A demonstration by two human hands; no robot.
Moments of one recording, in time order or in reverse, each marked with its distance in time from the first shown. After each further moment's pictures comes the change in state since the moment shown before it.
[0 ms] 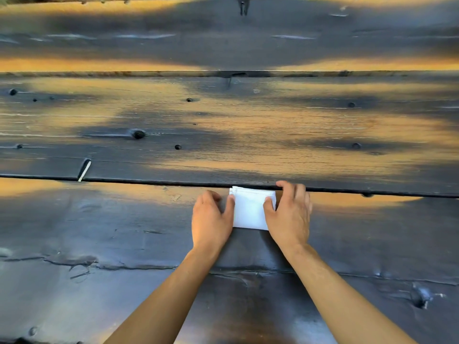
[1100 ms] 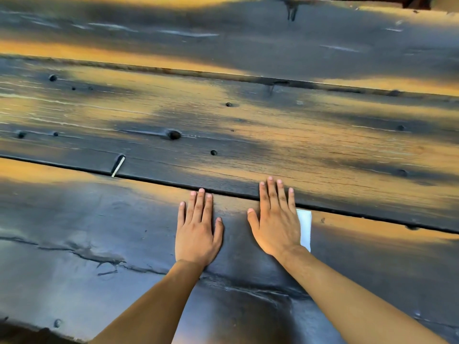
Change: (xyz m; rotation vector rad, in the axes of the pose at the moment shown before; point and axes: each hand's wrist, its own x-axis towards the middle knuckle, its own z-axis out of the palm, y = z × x) left_hand 0.030 -0.111 -0.048 0.576 0.026 0.280; right_hand 0.007 -0.063 0.070 -0.445 -0.286 -0.440
